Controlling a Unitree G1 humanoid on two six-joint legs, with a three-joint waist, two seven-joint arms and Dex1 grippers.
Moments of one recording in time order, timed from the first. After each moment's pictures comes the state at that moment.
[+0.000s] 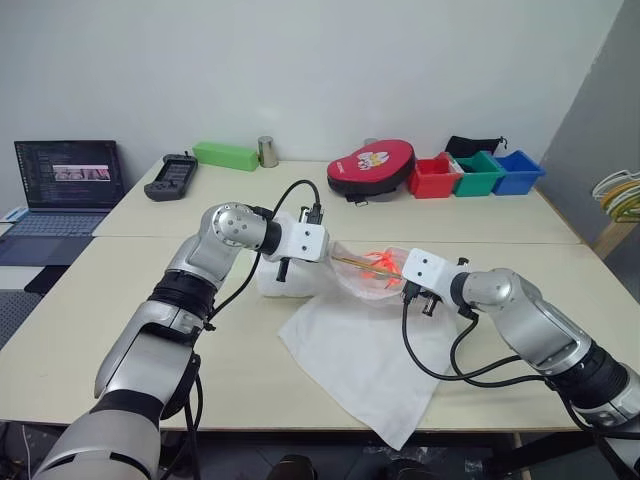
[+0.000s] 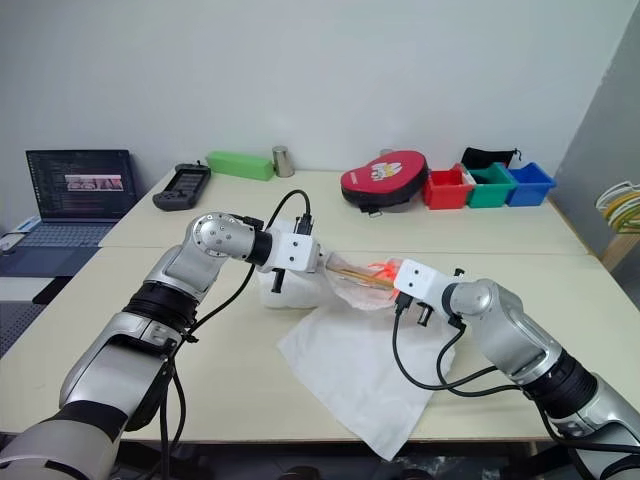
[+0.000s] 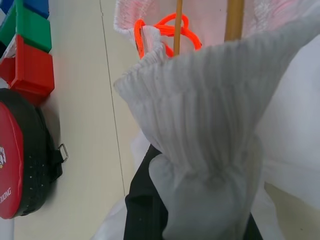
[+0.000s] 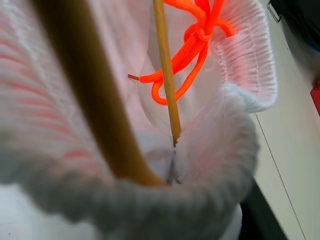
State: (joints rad) left arm -0.93 0.53 -0.34 0.64 0.21 -0.38 -1.21; right arm -0.56 -0.75 0.53 -0.30 -0.08 0.86 0.61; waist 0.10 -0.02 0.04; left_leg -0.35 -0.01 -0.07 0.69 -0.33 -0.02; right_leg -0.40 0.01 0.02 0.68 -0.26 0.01
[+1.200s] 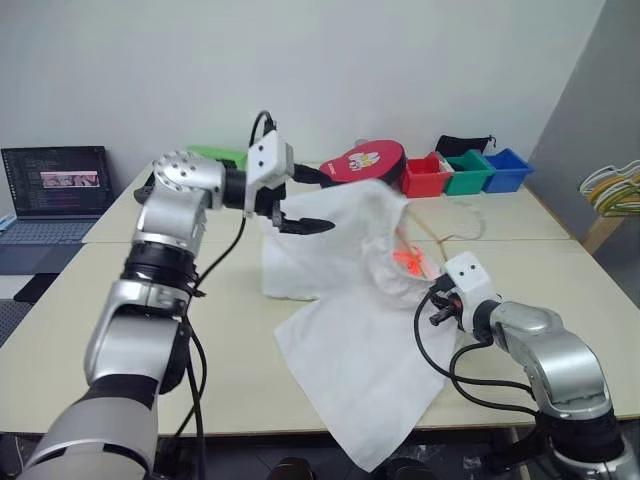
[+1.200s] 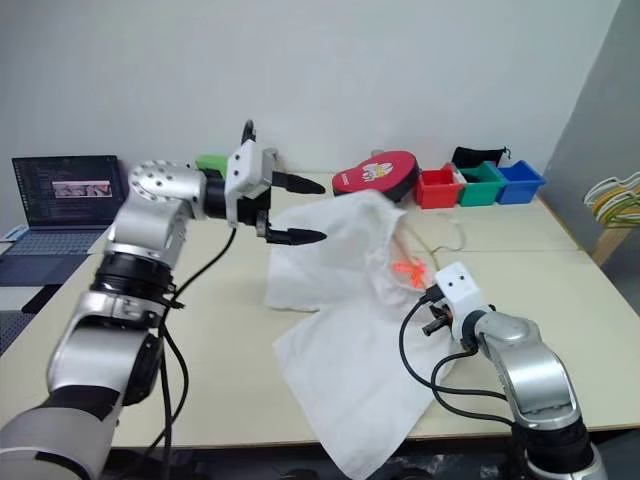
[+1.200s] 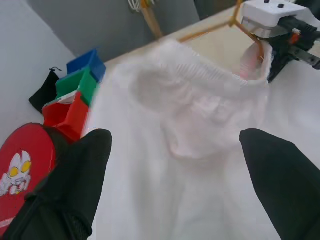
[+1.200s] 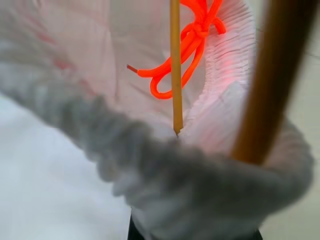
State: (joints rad) left arm -0.98 0.50 -0.12 0.53 -0.17 0.06 -1.36; right arm -0.23 -0.35 -0.04 -0.59 0.06 1.31 0.47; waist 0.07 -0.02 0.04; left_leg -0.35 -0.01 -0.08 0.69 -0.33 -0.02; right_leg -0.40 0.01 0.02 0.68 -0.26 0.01
